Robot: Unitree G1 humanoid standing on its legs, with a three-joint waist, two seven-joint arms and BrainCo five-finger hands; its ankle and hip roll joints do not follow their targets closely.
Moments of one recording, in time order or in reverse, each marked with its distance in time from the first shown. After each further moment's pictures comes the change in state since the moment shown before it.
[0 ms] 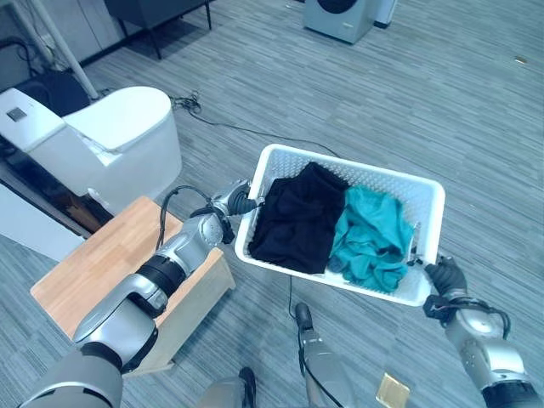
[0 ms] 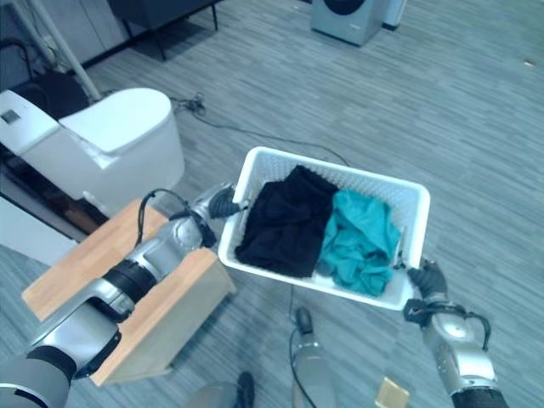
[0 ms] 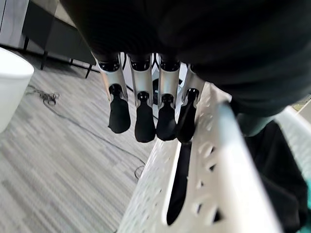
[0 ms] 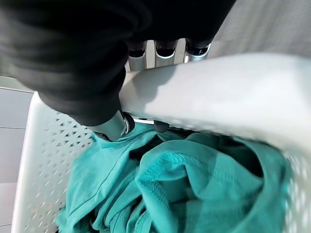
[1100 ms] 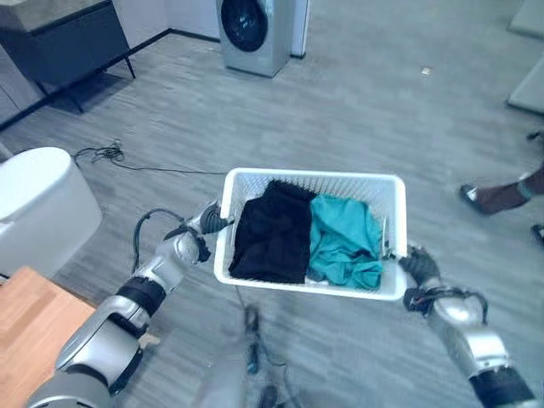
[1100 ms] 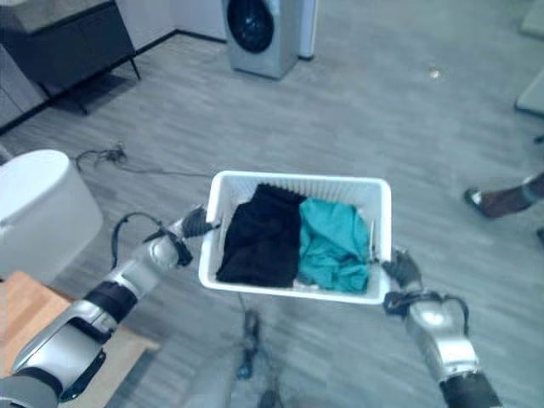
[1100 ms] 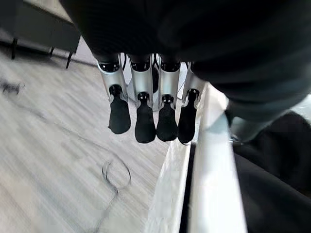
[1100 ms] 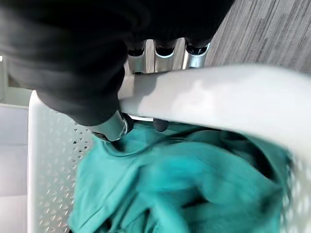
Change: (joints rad) left arm 0.133 0.102 0.091 0.038 -0.040 0.008 0.024; right arm -0.208 0.011 0.167 0.060 -0.049 0.026 -0.004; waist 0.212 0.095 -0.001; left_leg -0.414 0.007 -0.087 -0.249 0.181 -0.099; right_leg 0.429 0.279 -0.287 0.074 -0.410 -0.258
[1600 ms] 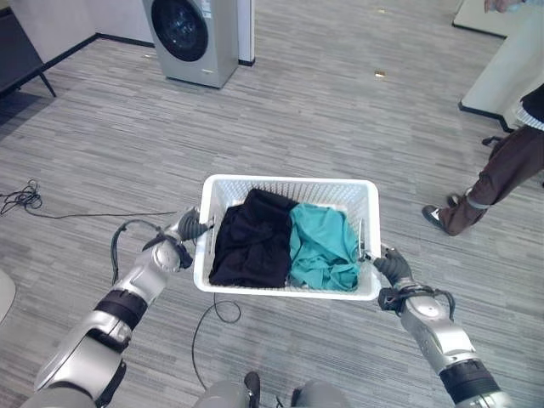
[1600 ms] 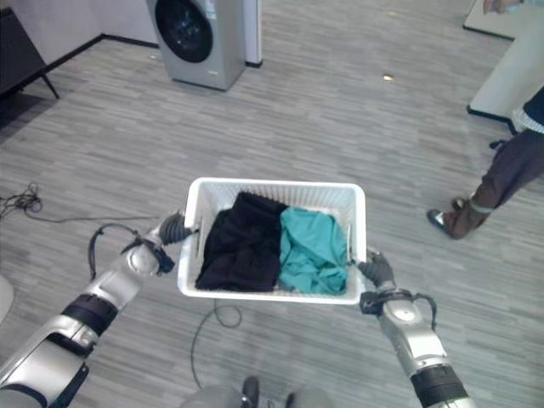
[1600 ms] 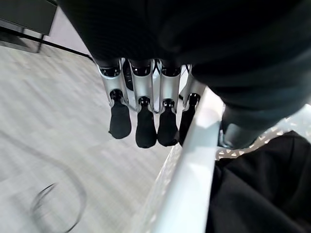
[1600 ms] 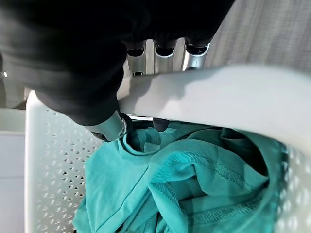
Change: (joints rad) left arm 0.048 0.045 0.134 -0.094 -0.007 0.013 0.003; right arm 0.020 0.092 -0.035 -0.066 -0.102 0.013 0.021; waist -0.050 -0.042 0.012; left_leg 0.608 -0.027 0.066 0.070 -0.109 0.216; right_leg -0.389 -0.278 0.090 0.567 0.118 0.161
